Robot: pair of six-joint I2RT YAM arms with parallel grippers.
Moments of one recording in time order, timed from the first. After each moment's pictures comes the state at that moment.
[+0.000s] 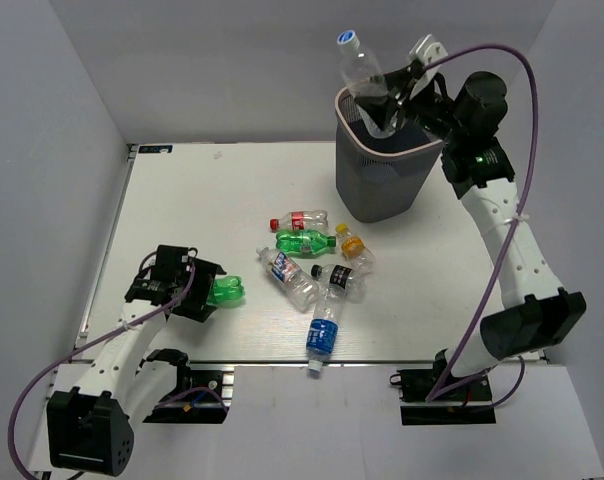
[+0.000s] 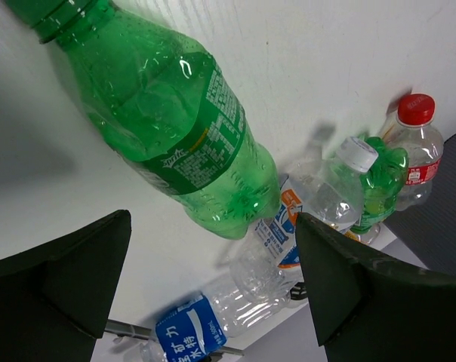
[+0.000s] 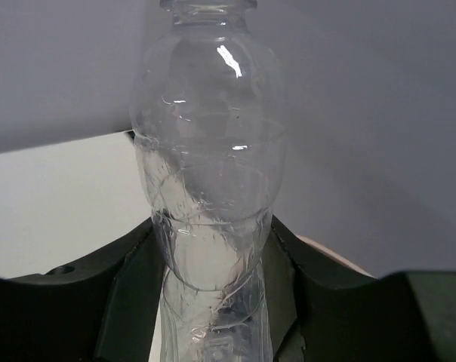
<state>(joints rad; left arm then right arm) -0.14 0.88 0.54 -0.70 0.06 -1.38 0.28 1.48 1.71 -0.05 -0.74 -0.19</state>
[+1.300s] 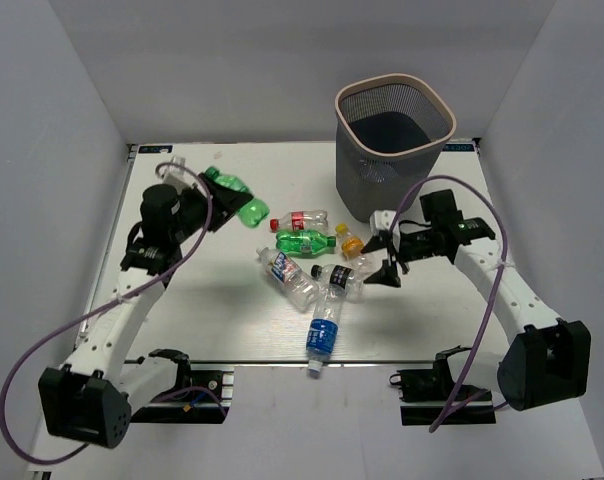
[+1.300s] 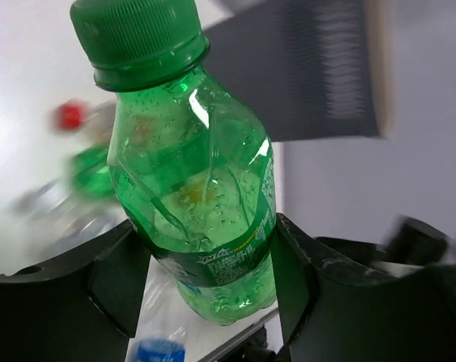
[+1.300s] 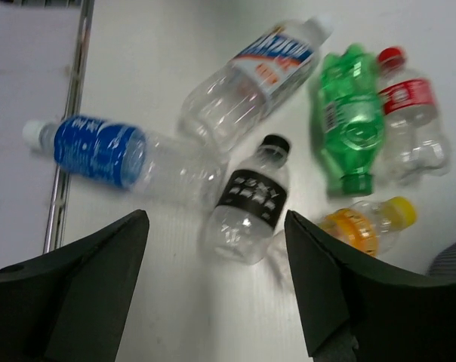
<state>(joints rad) -0.19 1.00 0.83 -0.17 0.31 -0.96 0.26 1.23 1.02 -0.80 -1.09 -1.03</state>
